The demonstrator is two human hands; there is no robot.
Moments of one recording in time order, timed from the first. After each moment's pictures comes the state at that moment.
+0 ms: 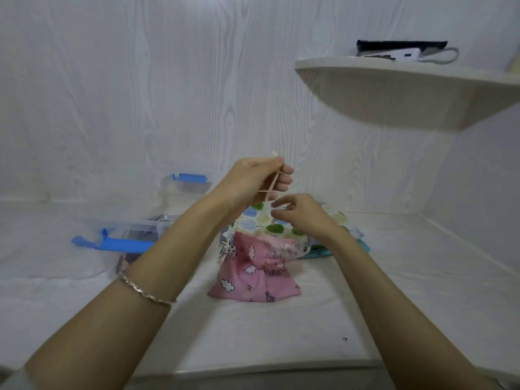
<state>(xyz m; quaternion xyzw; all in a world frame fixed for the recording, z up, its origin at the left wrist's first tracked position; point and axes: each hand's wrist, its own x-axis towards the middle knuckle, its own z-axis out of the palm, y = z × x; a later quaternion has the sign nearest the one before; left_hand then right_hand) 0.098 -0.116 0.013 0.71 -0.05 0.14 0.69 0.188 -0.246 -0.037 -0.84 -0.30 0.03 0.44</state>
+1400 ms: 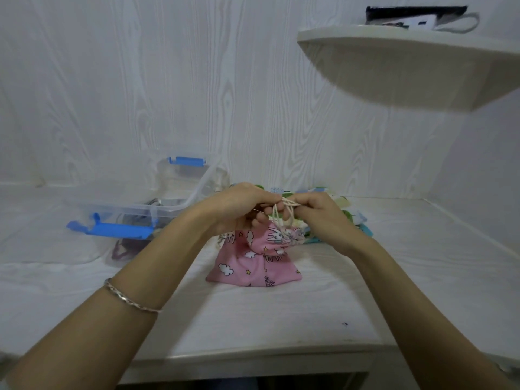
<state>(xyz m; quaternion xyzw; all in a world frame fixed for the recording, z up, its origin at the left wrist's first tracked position) 0.098 -0.109 -0.028 0.74 0.02 -0.08 0.67 0.165 -0.275 -0.053 -0.78 -0.37 0.06 0.49</state>
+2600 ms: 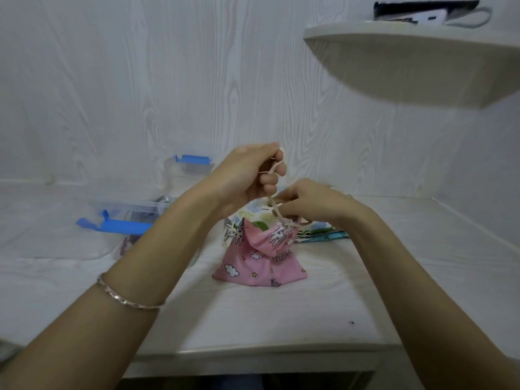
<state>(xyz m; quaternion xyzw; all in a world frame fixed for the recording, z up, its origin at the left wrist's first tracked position) 0.079 -0.117 0.007 0.65 -0.04 0.08 0.76 0.157 -0.253 -0.016 -0.86 -0.35 0.14 0.34</state>
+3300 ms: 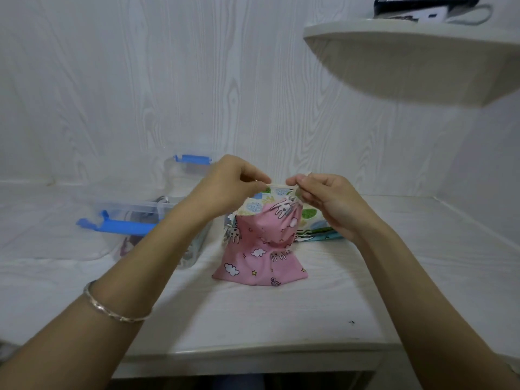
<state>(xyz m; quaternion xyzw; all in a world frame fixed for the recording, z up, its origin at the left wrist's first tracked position) 0.079 -0.092 -0.014 0.89 0.04 0.21 0.40 0.171 -0.275 -0.038 -0.70 -0.33 0.09 0.63</state>
